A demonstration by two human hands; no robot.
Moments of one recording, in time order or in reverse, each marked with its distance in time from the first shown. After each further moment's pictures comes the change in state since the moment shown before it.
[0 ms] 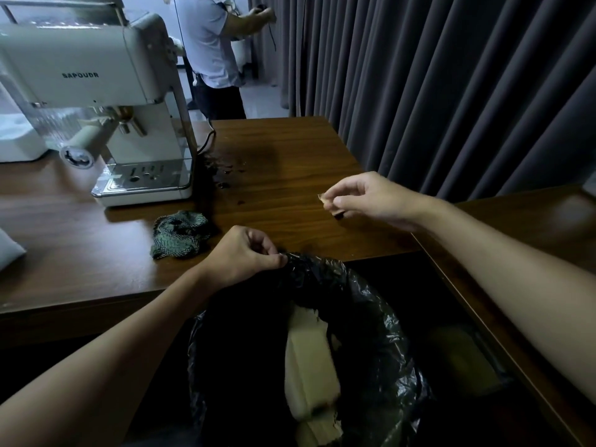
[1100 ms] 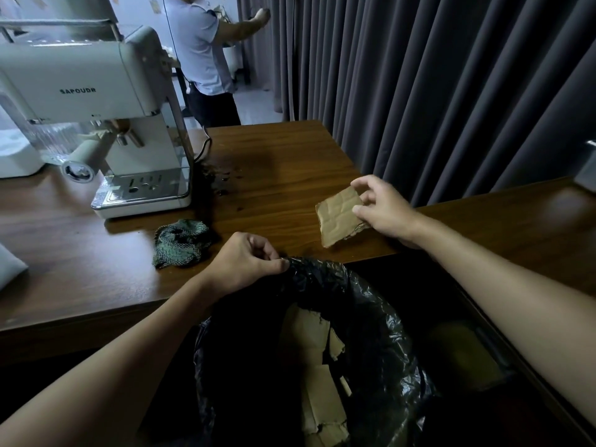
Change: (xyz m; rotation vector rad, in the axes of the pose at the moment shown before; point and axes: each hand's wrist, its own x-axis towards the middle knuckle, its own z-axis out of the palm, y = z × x) left_hand 0.000 0.001 -0.001 0.018 -0.013 -0.015; right_hand 0.001 0.038 0.008 -0.063 0.374 0.066
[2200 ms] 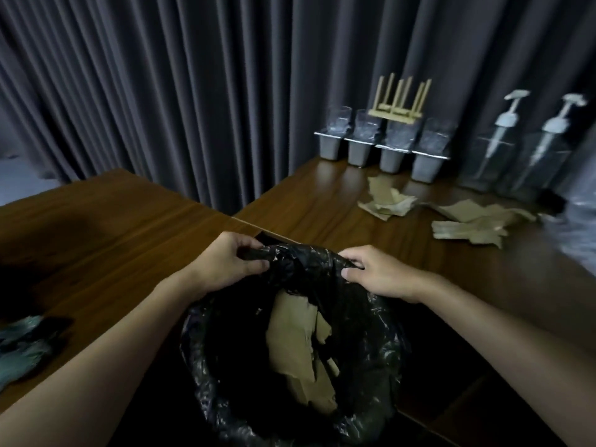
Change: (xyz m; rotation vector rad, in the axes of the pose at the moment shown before) left_hand -0.010 0.112 0.085 0.146 -0.603 0.395; right_hand -0.293 0.011 -0.028 -0.021 0.258 0.514
